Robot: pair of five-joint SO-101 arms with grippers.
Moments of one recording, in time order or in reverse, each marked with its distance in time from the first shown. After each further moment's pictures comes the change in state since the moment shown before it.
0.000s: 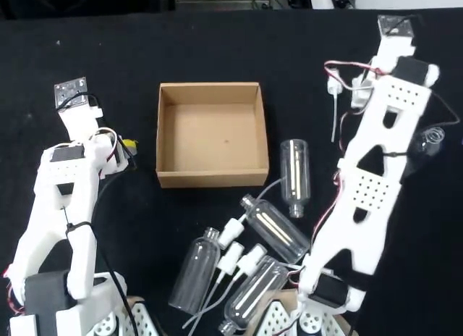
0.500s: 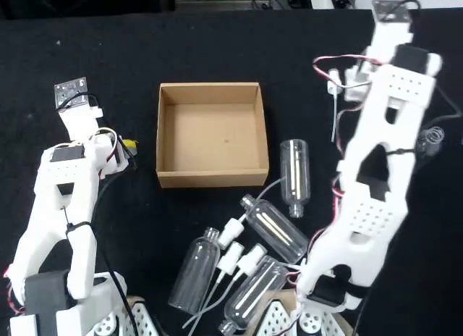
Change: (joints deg) left arm 0.0 0.0 0.0 0.0 0.0; right arm -4.4 -24.4 35.3 -15.1 -1.8
